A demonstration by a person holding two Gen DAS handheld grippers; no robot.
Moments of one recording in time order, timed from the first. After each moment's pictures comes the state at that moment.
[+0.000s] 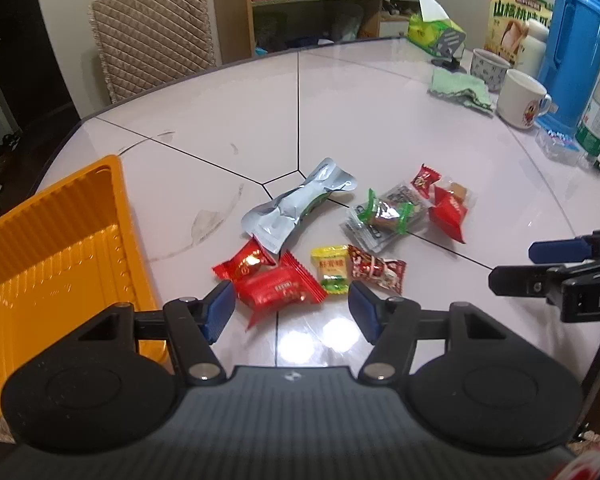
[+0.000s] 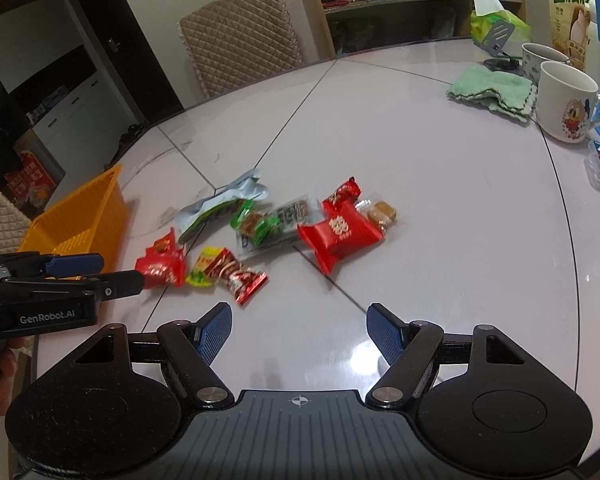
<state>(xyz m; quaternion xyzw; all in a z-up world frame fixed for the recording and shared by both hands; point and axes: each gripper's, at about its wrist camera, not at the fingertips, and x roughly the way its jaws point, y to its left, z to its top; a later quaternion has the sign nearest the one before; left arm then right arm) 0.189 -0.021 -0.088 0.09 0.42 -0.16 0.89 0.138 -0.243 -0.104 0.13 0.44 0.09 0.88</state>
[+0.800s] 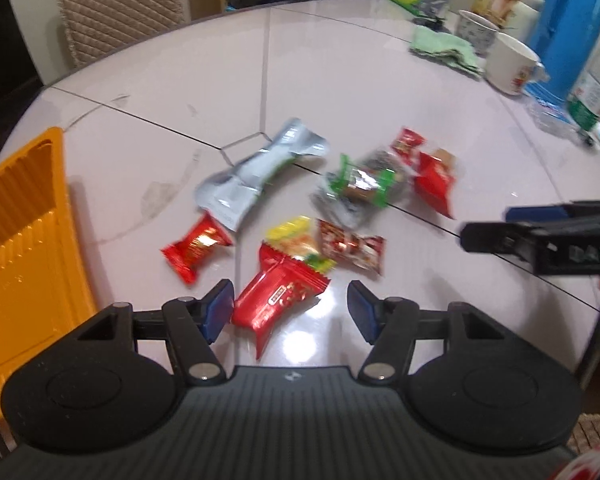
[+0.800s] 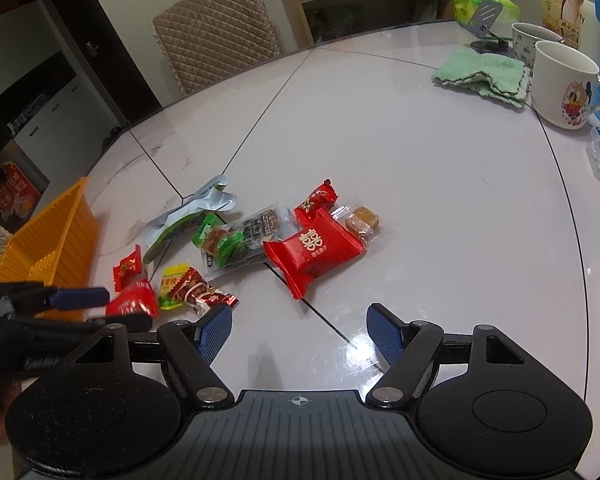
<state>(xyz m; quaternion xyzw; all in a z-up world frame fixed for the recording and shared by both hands) 0.204 -0.040 -0.110 0.09 0.48 -0.19 0.85 0.167 -0.256 -0.123 0.15 0.46 0.07 0.87</state>
